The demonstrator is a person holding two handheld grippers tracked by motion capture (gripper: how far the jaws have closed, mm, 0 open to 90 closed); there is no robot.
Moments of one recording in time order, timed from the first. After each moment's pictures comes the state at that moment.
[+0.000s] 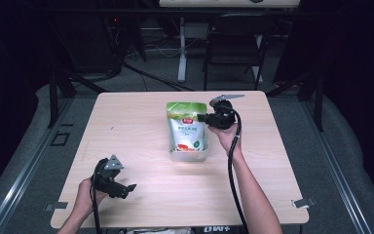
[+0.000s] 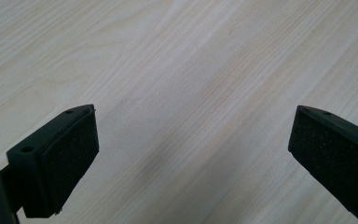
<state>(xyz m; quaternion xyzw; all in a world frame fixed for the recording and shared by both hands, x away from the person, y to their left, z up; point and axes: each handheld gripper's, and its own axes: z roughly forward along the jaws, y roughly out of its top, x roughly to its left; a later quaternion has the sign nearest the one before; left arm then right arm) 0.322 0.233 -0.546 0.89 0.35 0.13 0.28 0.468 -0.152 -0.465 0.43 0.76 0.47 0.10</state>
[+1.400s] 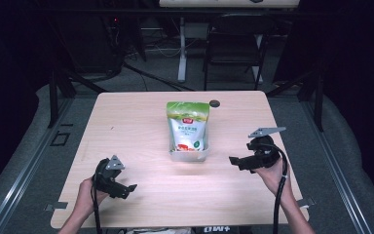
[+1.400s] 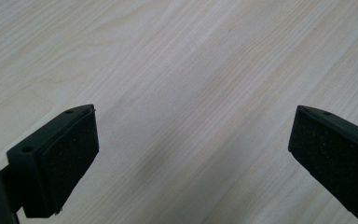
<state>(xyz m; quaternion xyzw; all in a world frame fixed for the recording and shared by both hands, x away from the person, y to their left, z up) 0.322 0.231 -0.547 0.89 0.35 0.13 0.28 0.337 -0.242 -0.461 0.44 0.82 0.36 0.12</state>
